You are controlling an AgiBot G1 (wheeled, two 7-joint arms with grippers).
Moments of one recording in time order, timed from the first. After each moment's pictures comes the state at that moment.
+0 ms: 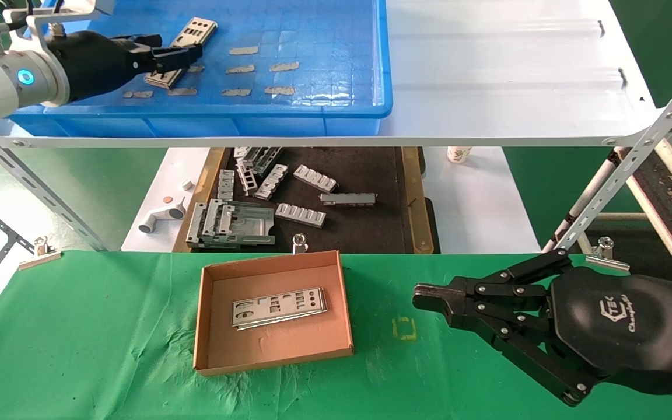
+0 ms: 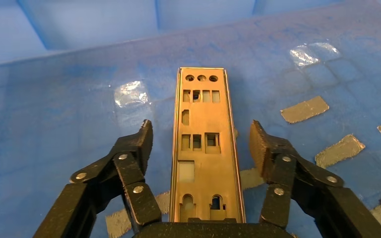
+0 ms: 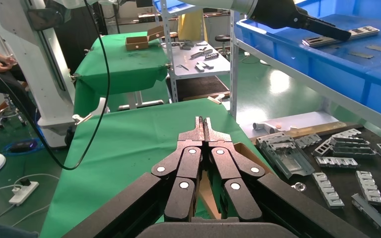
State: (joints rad) left arm -1.94 1.15 0.49 0.00 1.32 0.72 -0.07; right arm 1.11 -0.55 -0.44 1.24 -0.62 -1.42 0.10
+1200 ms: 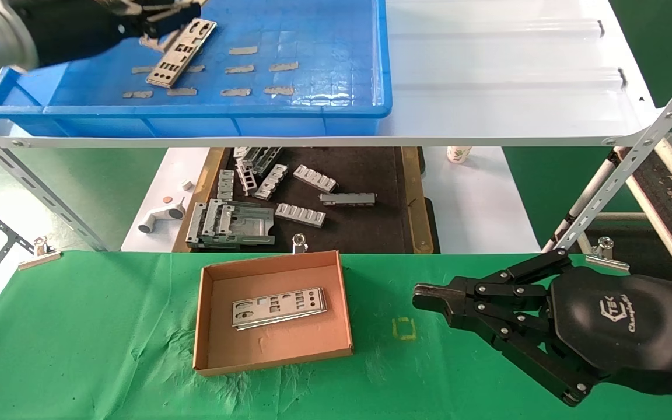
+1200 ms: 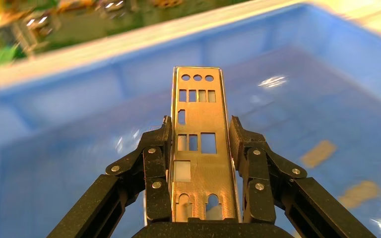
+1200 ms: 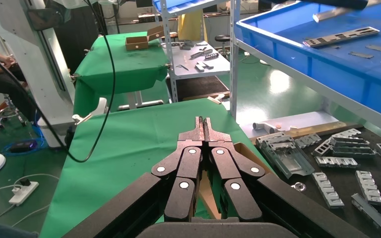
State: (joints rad) left arm -1.99 1.08 0.48 -0.08 1.29 0.98 0.00; right arm 1.11 -0.55 -0.44 1.24 -0.62 -1.42 0.10
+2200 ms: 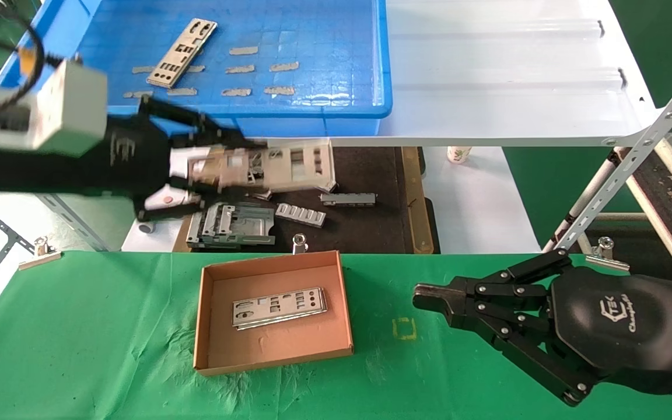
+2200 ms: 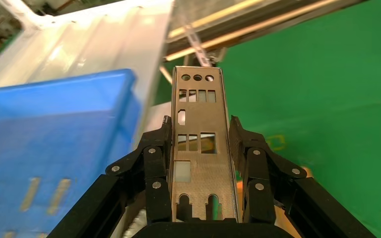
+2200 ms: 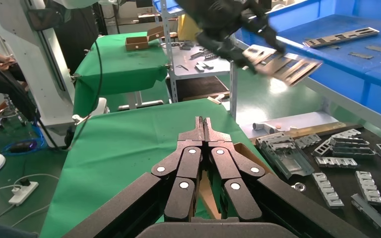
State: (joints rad) left arm -1.79 0.82 0.66 -0.65 1.11 1.58 0.27; right arm 1.11 -0.55 -0.44 1.24 -0.62 -1.42 0.10
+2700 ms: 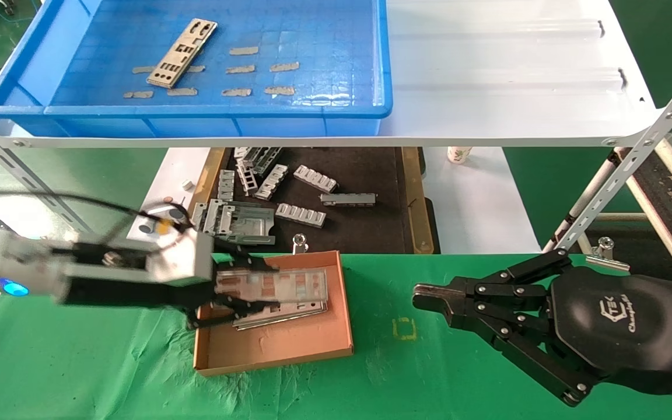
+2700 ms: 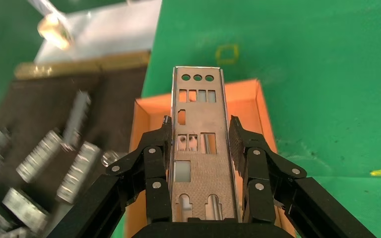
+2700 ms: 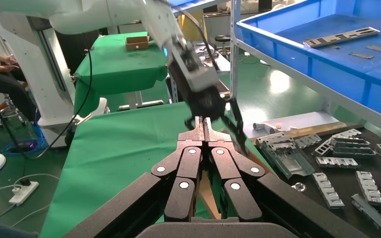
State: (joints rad) left arm -1.52 0.80 0.79 -0.90 1.21 1.30 0.17; right arm 1.11 -0.55 -0.44 1.24 -0.62 -1.42 0.10
